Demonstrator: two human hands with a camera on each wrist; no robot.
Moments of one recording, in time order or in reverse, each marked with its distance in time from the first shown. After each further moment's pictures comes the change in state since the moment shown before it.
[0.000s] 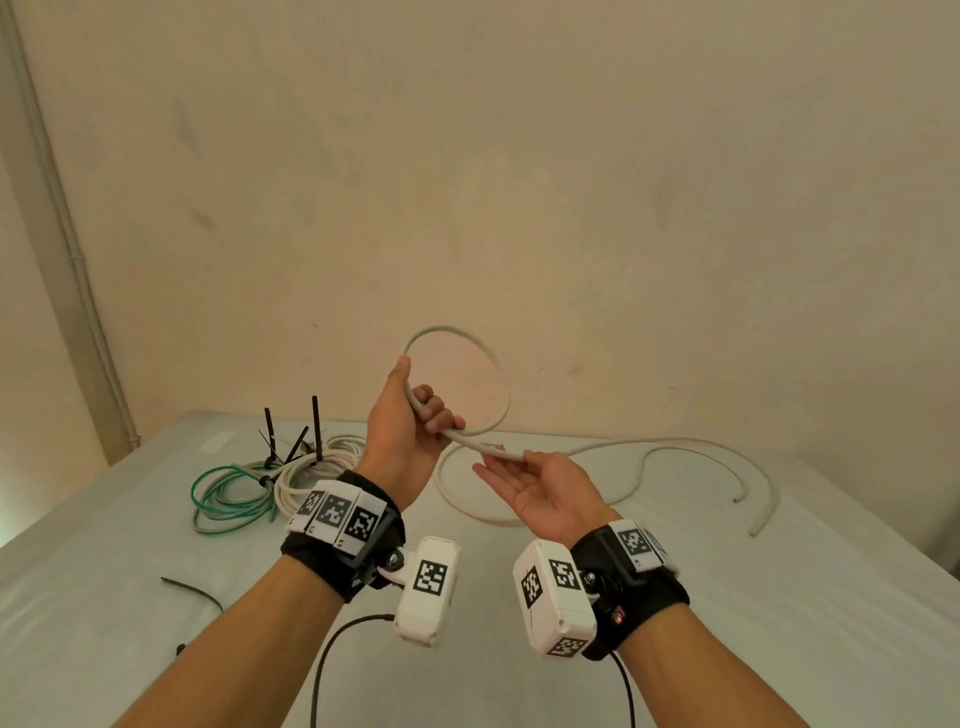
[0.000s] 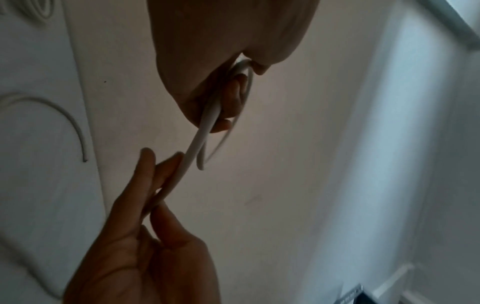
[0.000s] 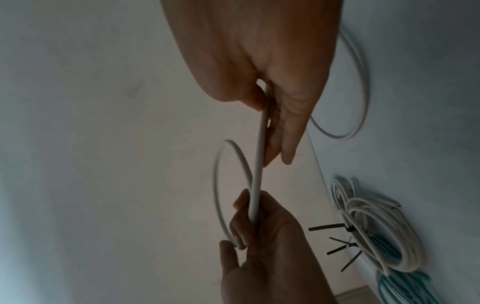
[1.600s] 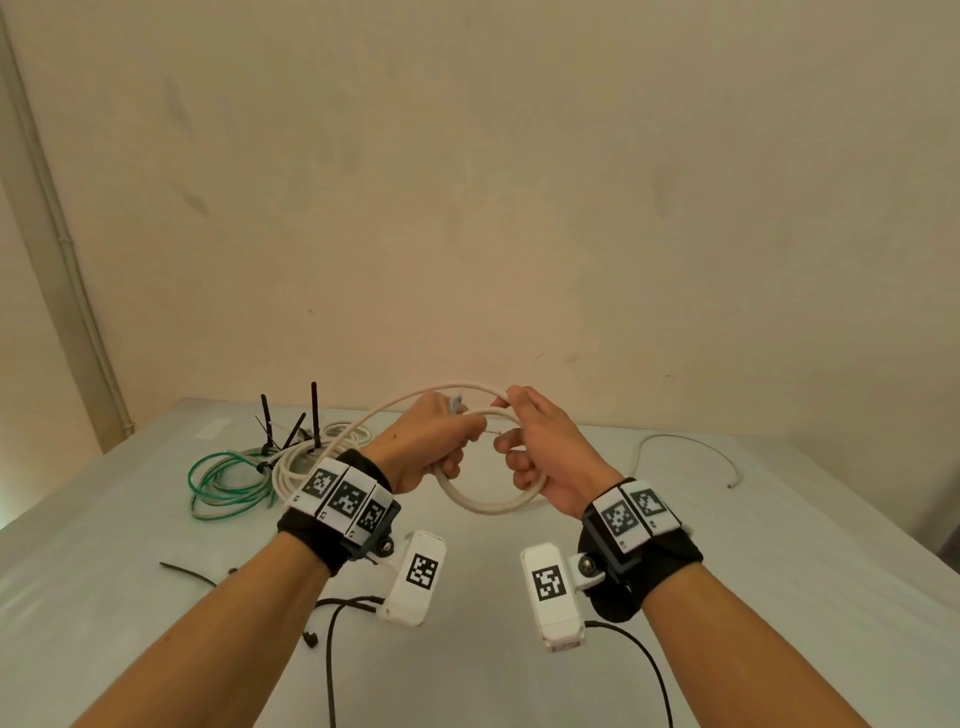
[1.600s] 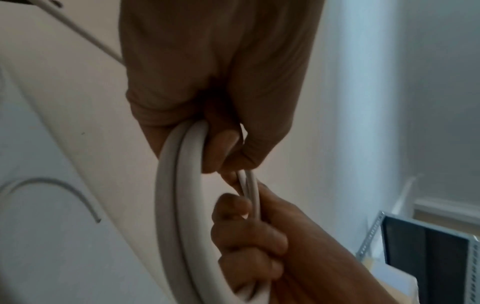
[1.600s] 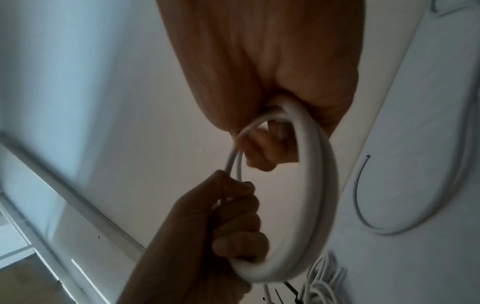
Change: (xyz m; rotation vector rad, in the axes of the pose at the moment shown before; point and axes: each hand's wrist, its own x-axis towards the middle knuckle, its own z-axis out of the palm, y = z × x) left_hand -0.011 -0.002 -0.001 1.077 -0.213 -0.048; right_hand -0.015 -0.016 0.018 -0.911 -0.061 -0.257
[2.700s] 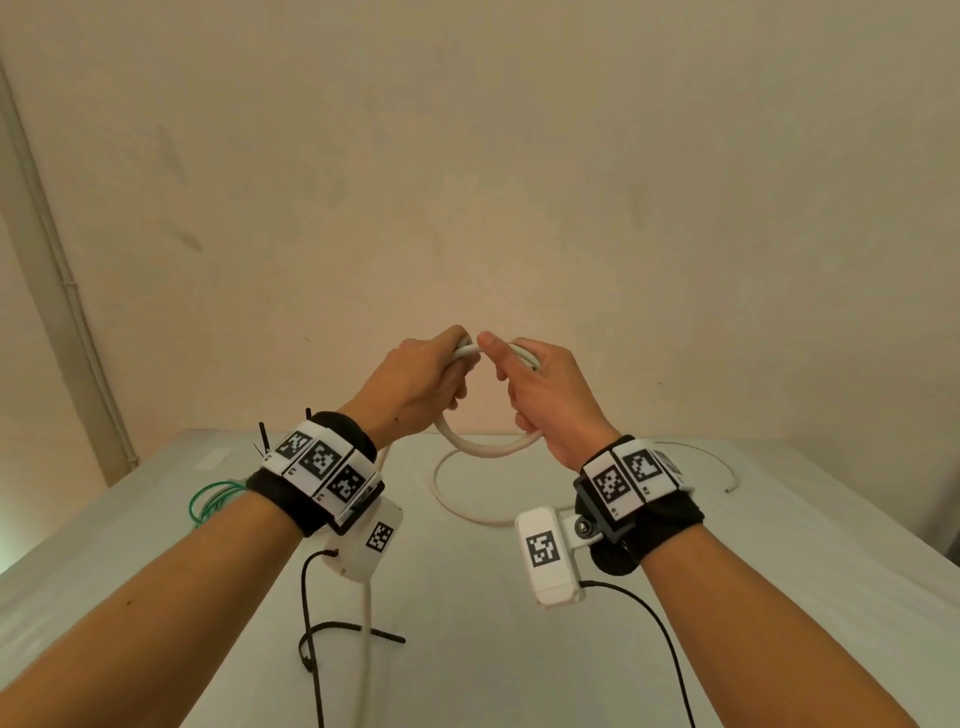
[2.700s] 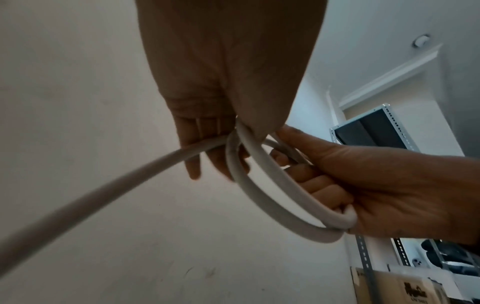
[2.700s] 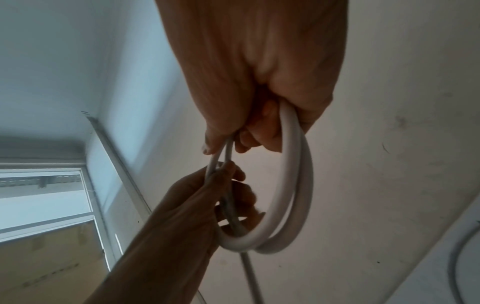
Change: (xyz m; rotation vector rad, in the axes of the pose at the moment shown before) left_hand 0.003 0.057 -0.026 0.769 0.169 0.670; right_hand -0.002 -0.060 -0.002 -0.182 0.124 -0.441
